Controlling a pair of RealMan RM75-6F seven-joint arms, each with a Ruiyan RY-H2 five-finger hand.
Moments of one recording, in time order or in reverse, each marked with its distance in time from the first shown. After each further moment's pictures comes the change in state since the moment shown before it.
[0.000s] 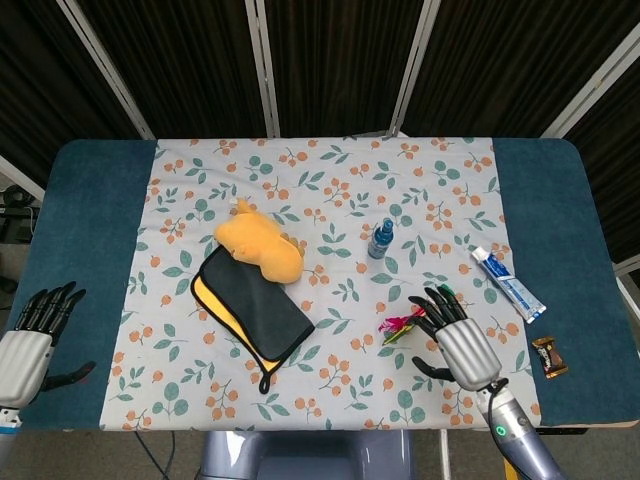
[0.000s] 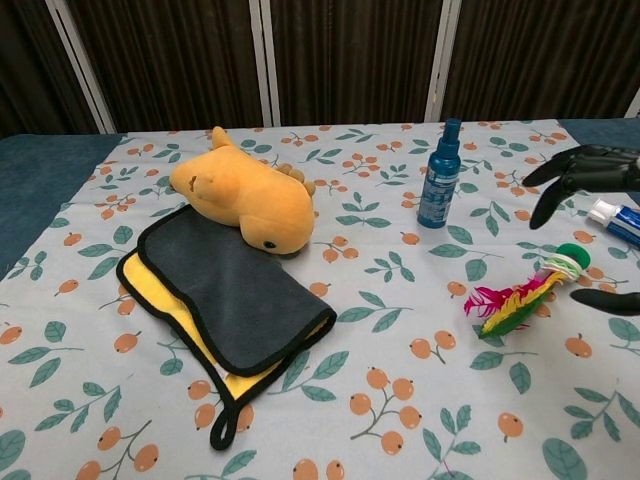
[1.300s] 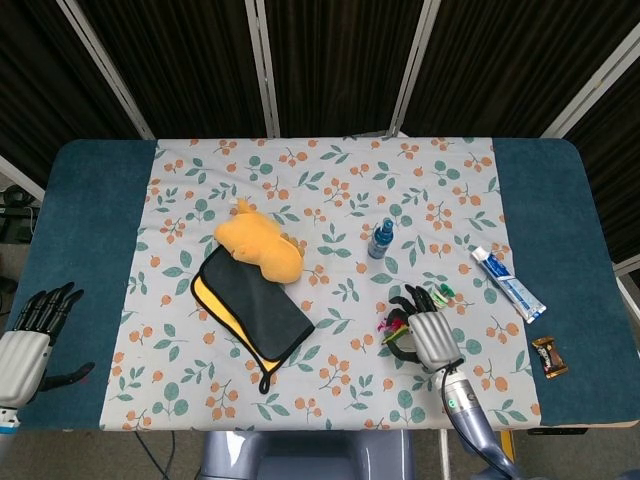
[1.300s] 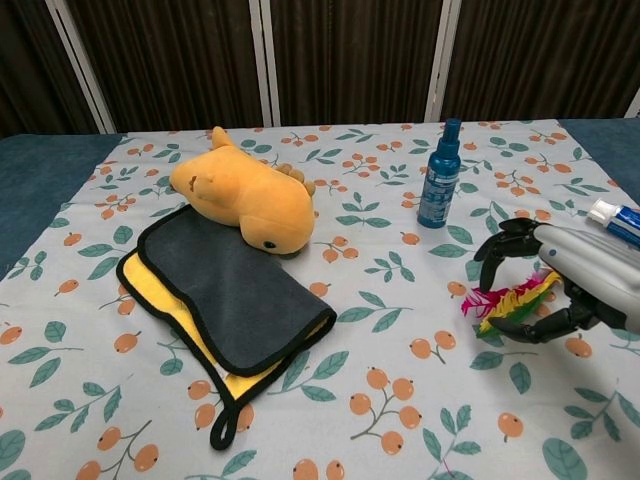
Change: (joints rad) left arm 0.000 0.009 0.000 -0.009 -0.013 -0.016 -0.021; right arm 0.071 -0.339 0.031 0.313 0.229 -0.055 0.020
